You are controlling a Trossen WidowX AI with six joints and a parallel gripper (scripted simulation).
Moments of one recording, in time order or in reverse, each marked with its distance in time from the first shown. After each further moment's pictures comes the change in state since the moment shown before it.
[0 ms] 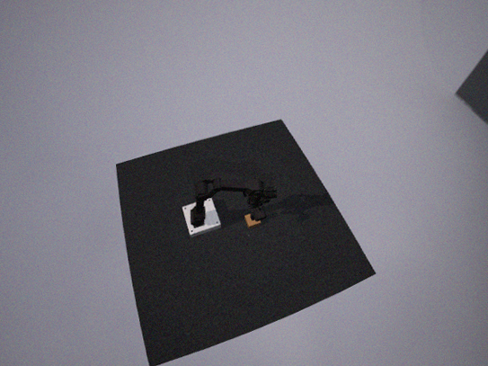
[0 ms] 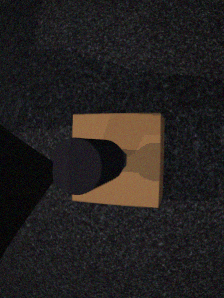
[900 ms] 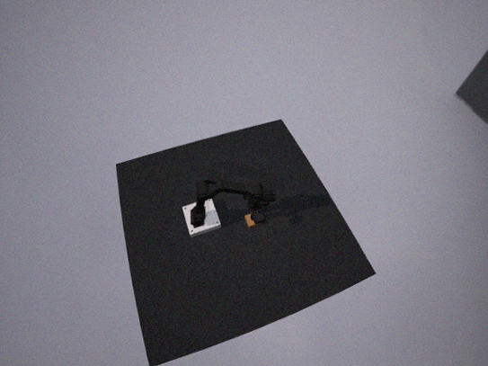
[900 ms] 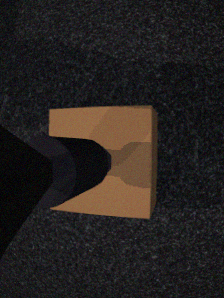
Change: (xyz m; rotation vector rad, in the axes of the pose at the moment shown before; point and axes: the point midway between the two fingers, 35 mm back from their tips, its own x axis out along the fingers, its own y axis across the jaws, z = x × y) arm 0.034 0.000 0.001 0.008 -0.007 -0.002
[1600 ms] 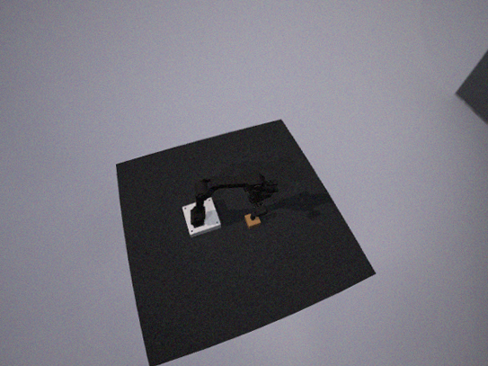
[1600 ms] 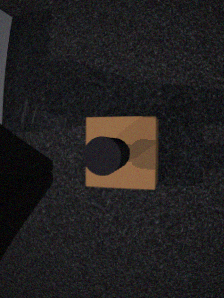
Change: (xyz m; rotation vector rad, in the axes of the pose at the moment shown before) arm -0.087 -0.001 0.002 -0.002 -0.019 -0.006
